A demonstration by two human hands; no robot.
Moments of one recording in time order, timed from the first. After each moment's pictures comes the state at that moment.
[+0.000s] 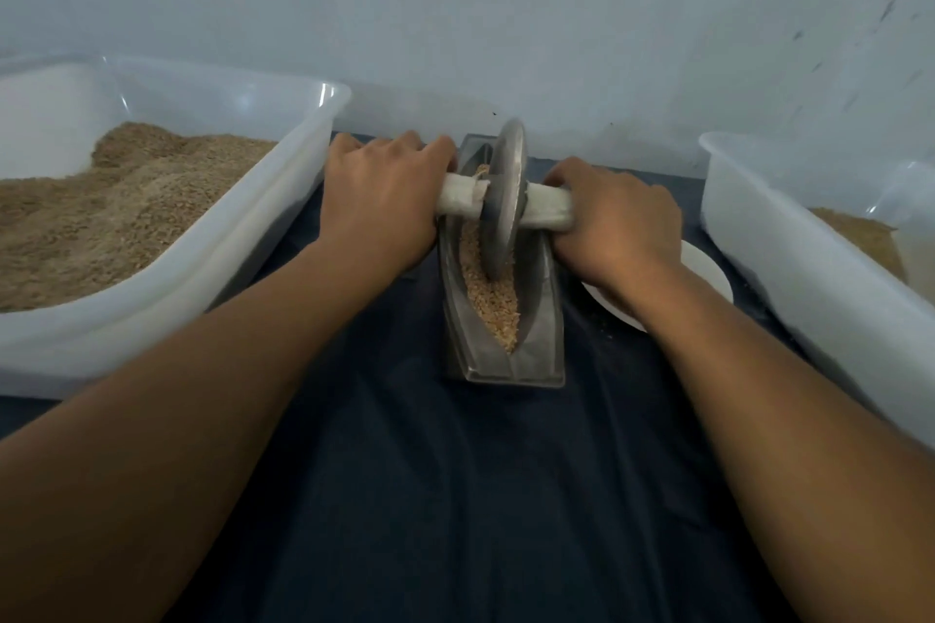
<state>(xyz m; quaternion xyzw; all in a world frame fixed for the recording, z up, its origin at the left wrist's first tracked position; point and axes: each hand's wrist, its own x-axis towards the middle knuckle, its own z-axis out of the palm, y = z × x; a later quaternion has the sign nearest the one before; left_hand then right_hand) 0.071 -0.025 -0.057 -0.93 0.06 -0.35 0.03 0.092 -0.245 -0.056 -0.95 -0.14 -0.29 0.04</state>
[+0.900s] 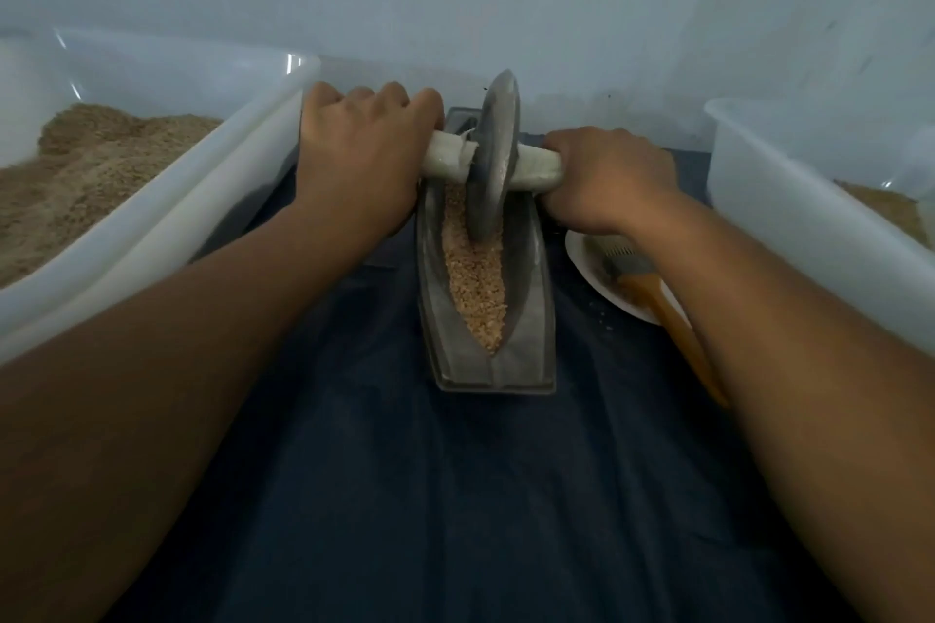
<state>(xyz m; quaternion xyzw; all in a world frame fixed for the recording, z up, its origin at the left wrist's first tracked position) 0.099 -0.025 -0.055 -0.92 0.06 -0.38 0.08 0.132 -0.250 -0.036 -0.98 -0.14 -0.13 0.01</state>
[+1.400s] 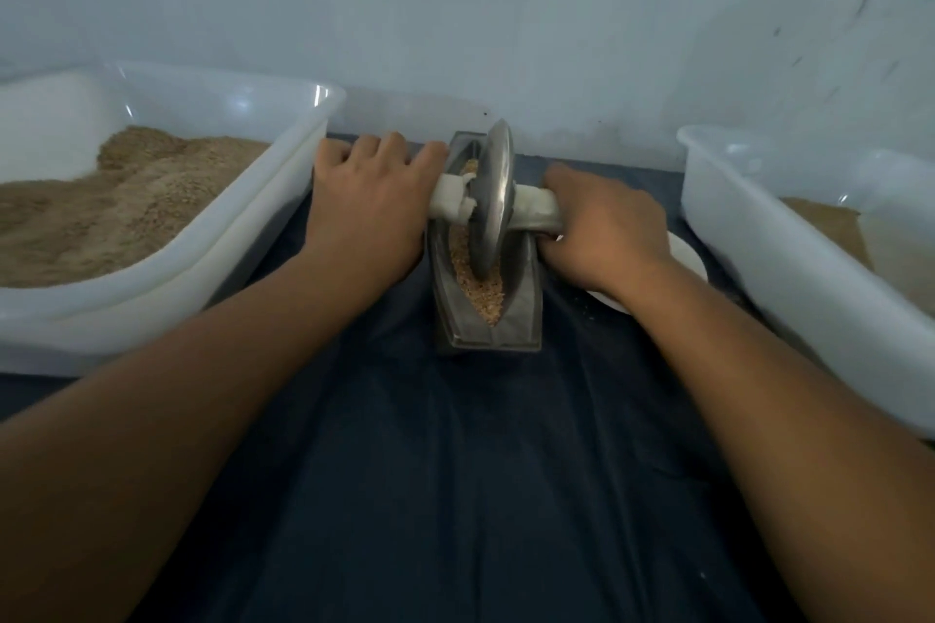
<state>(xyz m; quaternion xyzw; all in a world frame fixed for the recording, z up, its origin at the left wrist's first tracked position) 0.038 -0.025 -0.059 -0.92 0.07 -0.37 0.07 0.067 -0.251 -0.050 -0.96 -0.16 -0.23 0.03</state>
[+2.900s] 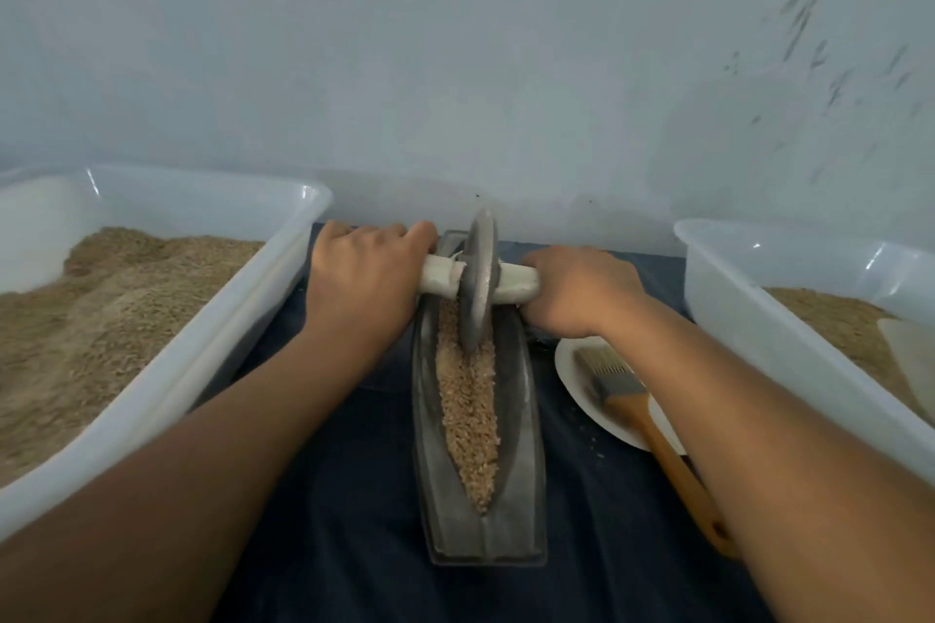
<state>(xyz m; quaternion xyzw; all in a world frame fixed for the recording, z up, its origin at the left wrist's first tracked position) 0.105 -0.024 -0.049 -0.92 0.05 -0.38 0.06 0.145 -0.240 -0.024 -0.99 -0.13 -0.07 0.01</state>
